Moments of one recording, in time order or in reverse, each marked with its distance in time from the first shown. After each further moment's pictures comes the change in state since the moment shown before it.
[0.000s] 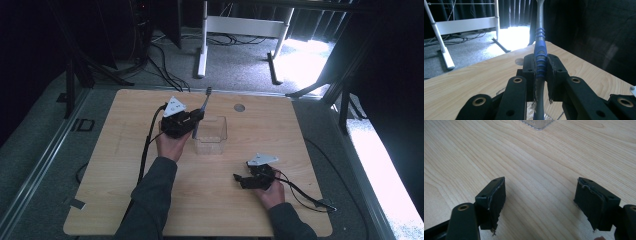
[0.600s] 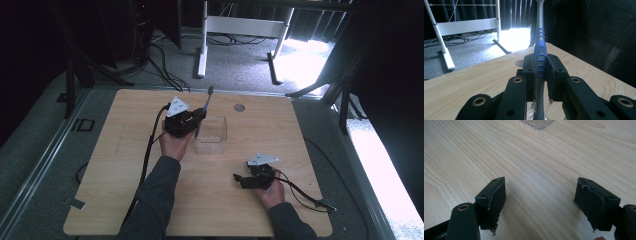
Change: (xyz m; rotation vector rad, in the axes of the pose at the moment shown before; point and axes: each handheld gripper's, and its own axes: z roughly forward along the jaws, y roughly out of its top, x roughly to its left) left arm -0.001 -0.002 0.011 -0.009 0.009 -0.003; right arm 0.000 0.000 0.001 -0.002 0.002 -0.001
